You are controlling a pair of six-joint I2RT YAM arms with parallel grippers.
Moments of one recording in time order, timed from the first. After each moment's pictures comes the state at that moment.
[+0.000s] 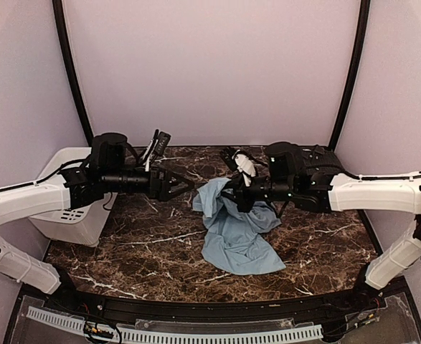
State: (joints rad) left arm -0.70 1.29 0.96 -0.06 0.53 -0.36; right arm 0.91 1.46 0.97 0.09 -0.25 -0.05
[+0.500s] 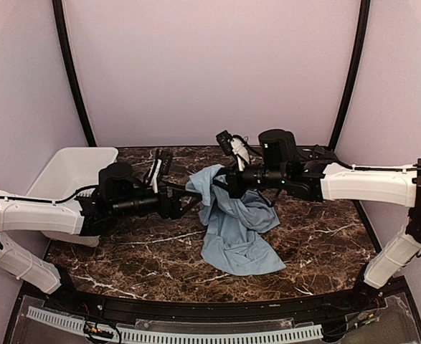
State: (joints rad) left arm -0.83 1.31 0.67 0.42 0.27 -0.40; right arm 0.89 1.55 1.12 0.08 -0.31 0.13
